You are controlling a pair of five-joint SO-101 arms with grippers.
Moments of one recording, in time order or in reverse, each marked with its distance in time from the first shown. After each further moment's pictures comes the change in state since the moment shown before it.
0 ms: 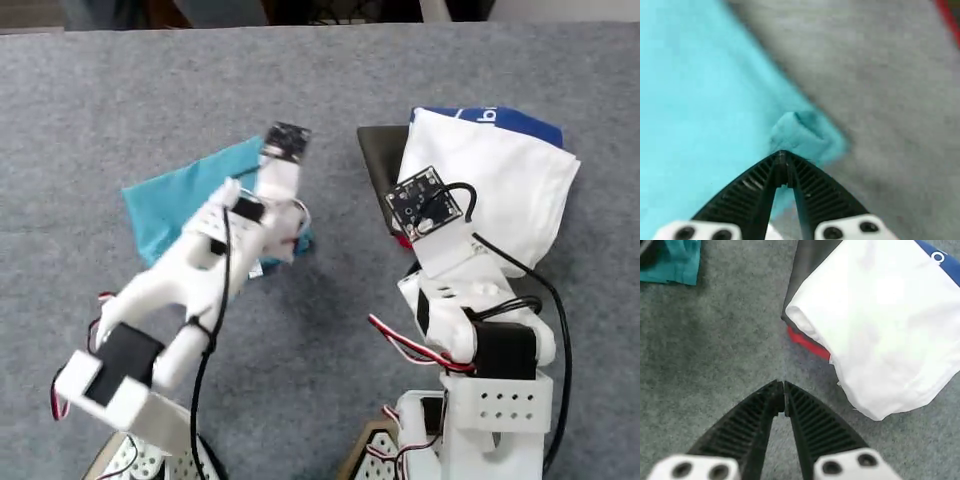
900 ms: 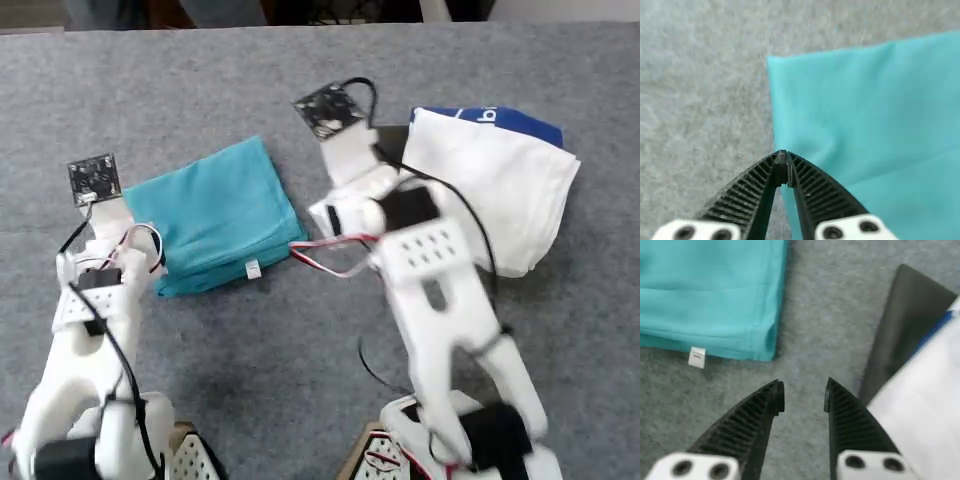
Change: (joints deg) left arm -36.7 -29.1 36.0 -21.1 -1.1; right arm -22.3 47.2 -26.9 -9.8 -20.9
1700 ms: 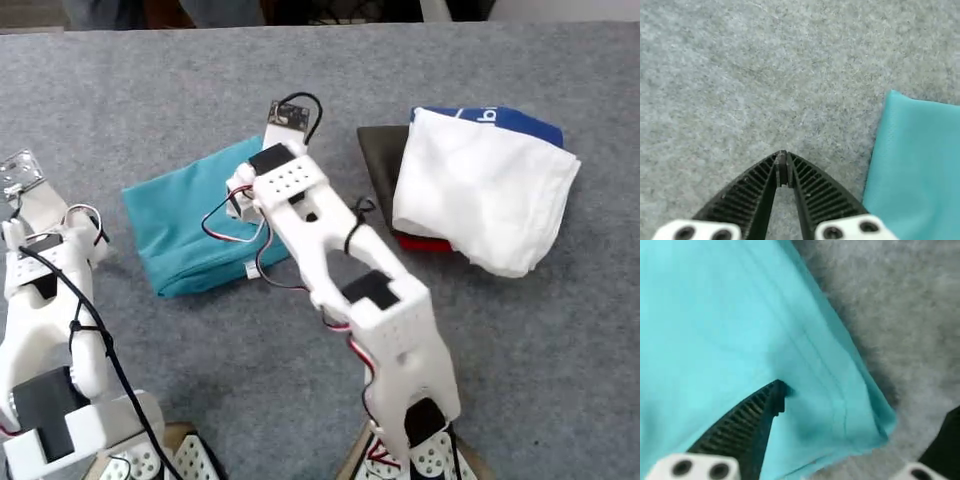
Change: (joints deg) left arm -15.0 17.1 -17.3 6.2 4.7; right arm -11.9 56.6 -41.5 2.1 -55.4
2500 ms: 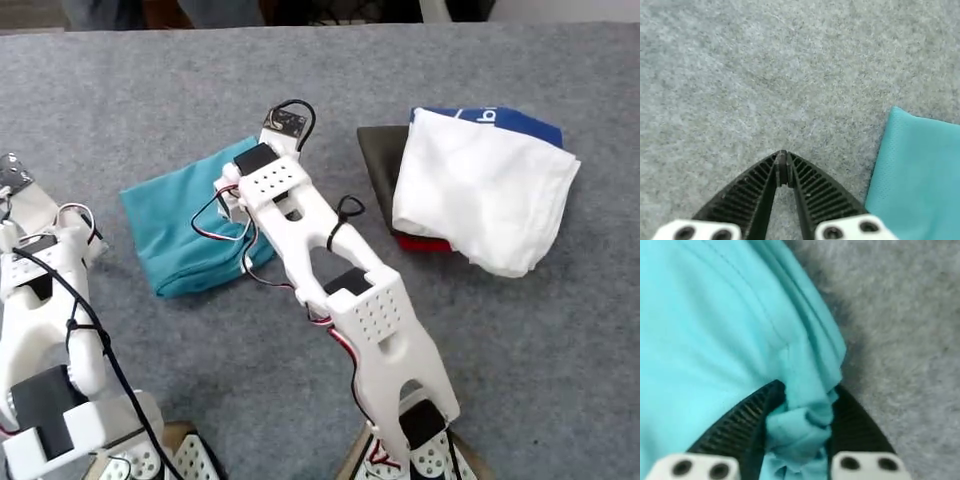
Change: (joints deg) left arm -1.5 0.4 -0.4 -1.4 2.1; right arm -1.9 10.6 -13.6 7.8 -6.2
